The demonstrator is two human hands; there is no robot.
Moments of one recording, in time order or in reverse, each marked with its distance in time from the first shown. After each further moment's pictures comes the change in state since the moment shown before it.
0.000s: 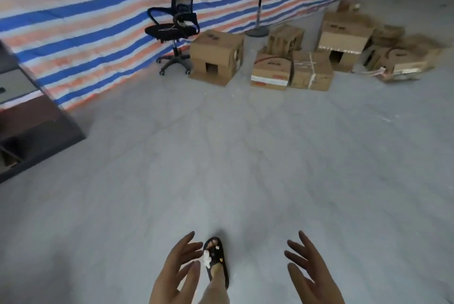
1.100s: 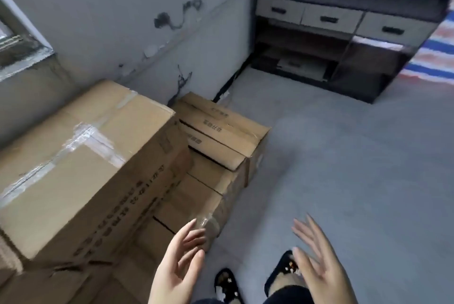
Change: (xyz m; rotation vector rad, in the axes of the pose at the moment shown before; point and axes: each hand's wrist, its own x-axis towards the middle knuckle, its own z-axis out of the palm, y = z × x) left_hand -0.440 -0.120 -0.342 -0.179 1.258 -0.262; right_hand -0.343 -0.002 0.407 -0.138 -1.305 -0.354
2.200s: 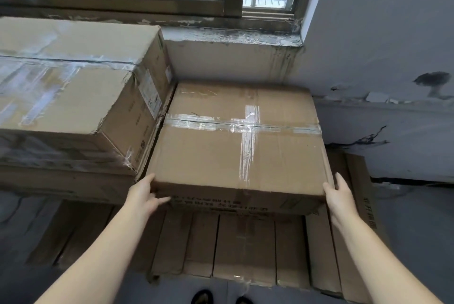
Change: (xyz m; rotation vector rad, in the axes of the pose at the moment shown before) left_hand 0.116 -0.073 -0.218 -1.090 1.511 -0.608; right_hand 0.382 -0.006 0.341 -0.409 -0.724 0.238
